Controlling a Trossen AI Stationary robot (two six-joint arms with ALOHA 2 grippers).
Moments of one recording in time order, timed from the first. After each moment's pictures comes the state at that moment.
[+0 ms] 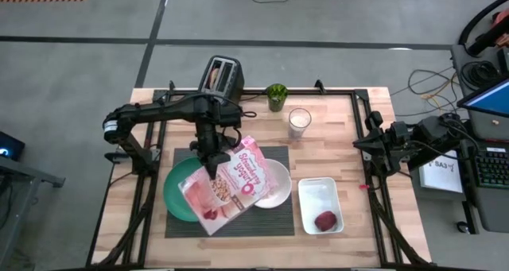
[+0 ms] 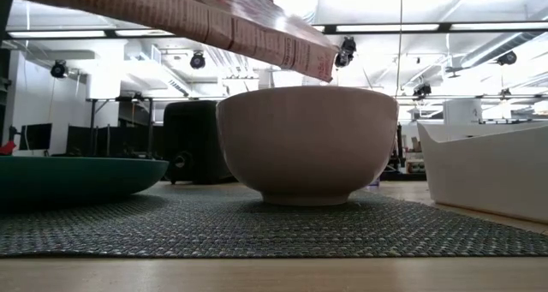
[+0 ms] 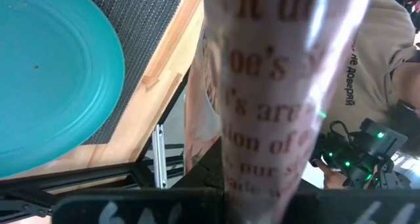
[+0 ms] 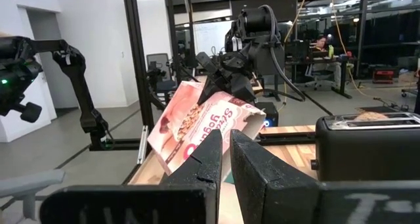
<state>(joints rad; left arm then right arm) 0.14 1.68 1.69 -1.57 0.90 -0.44 0.44 0.22 0.63 -0.32 0.31 0.04</state>
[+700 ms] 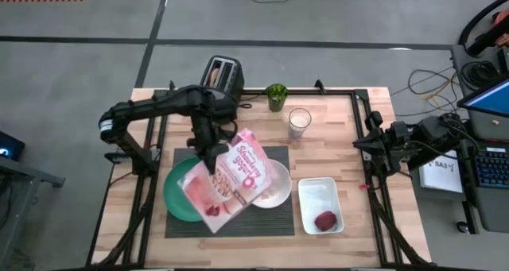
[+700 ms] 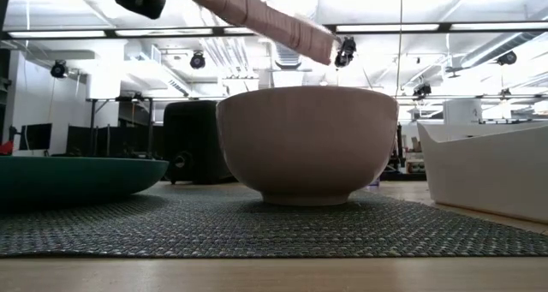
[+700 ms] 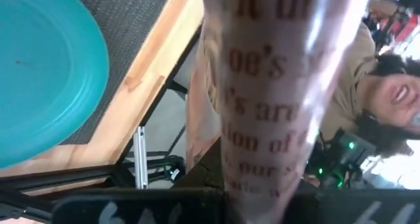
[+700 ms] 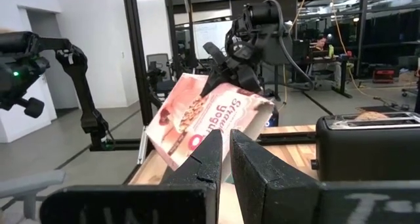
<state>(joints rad) 0.19 1.64 1.70 -1.57 0.95 -0.48 0.44 0.22 0.63 -0.32 0.31 0.05</state>
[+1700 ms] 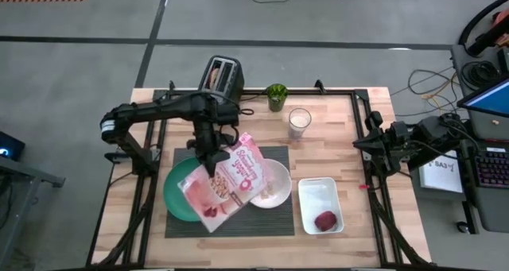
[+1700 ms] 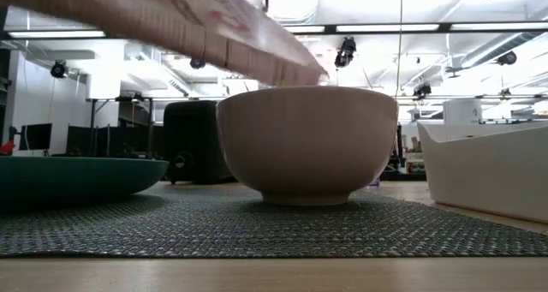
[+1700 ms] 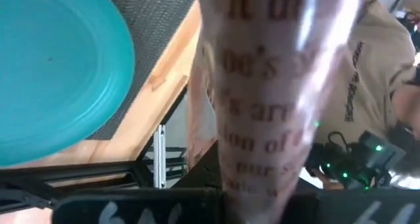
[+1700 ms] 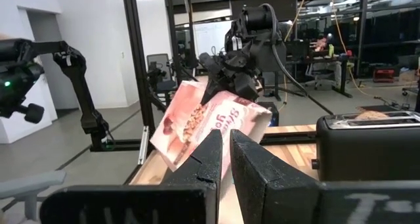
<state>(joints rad) 0.15 1.66 1.67 -1.57 0.87 -0.50 0.44 0.22 0.63 -0.32 0.32 0.05</state>
